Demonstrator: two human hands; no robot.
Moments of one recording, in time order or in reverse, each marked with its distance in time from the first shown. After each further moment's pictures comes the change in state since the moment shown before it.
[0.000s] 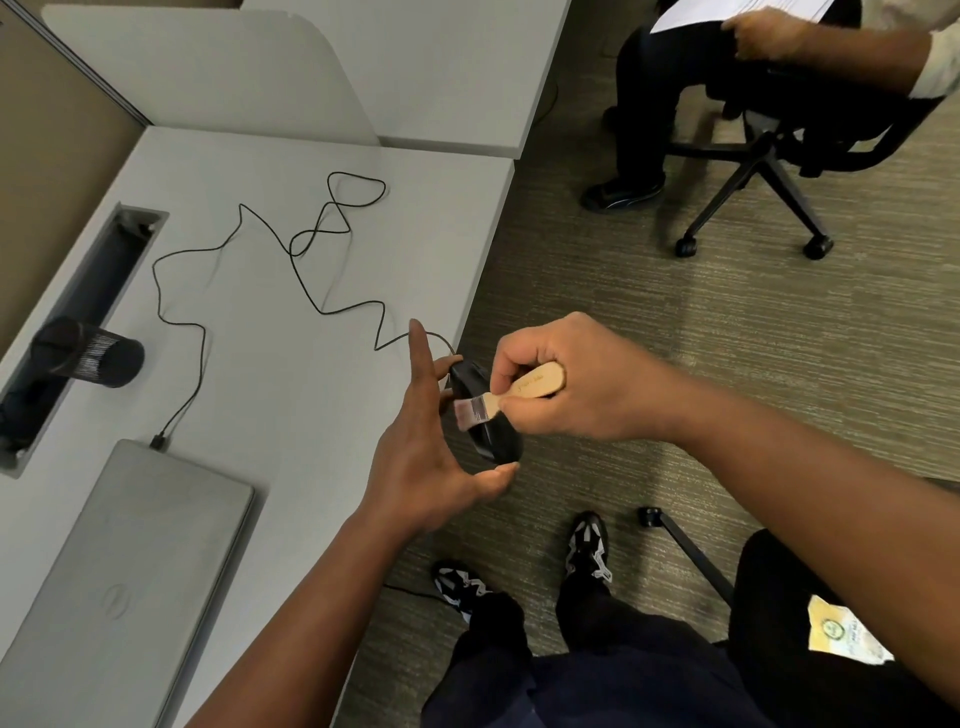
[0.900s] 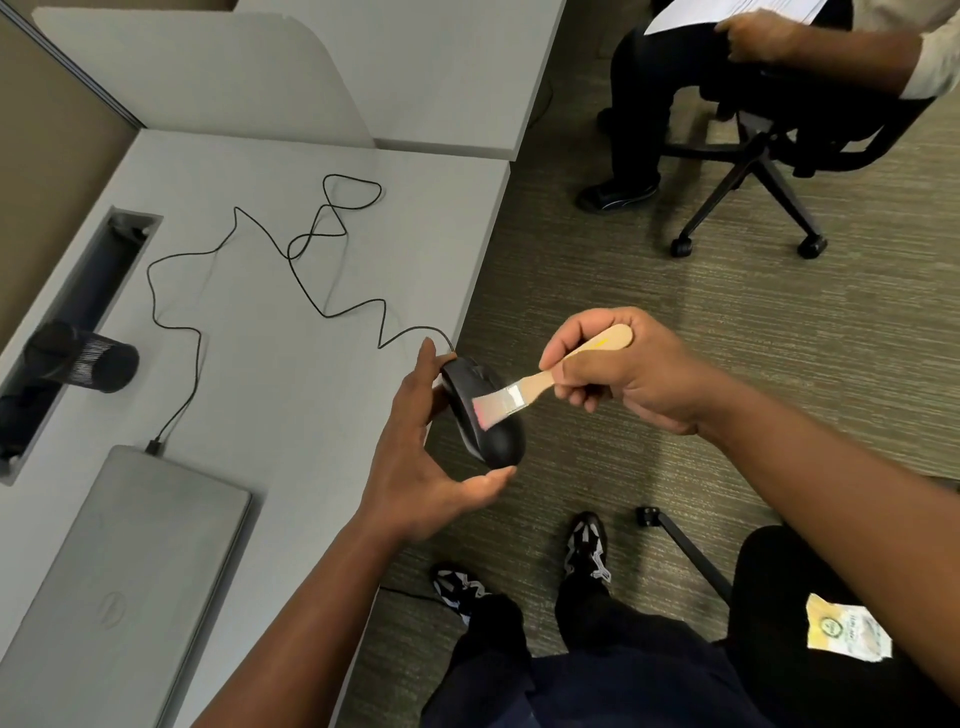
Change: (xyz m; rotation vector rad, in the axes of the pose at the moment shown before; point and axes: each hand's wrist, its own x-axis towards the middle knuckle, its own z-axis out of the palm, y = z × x) left_hand -0.007 -0.013 0.002 -0.144 -0.008 0.104; right_hand -0.010 0.047 -0.012 0.696 0.112 0.214
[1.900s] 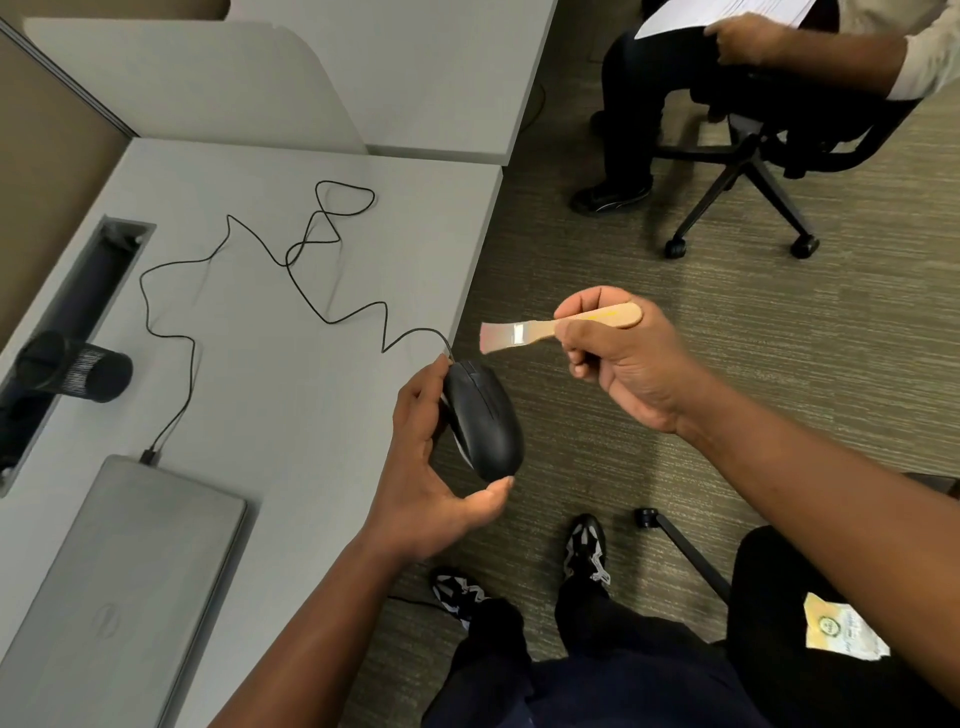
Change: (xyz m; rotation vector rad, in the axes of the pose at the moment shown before) left_hand -0.004 0.006 0.010 -0.076 0.025 0.047; right_hand 0.016 0.016 -0.003 0.358 0.269 -0.069
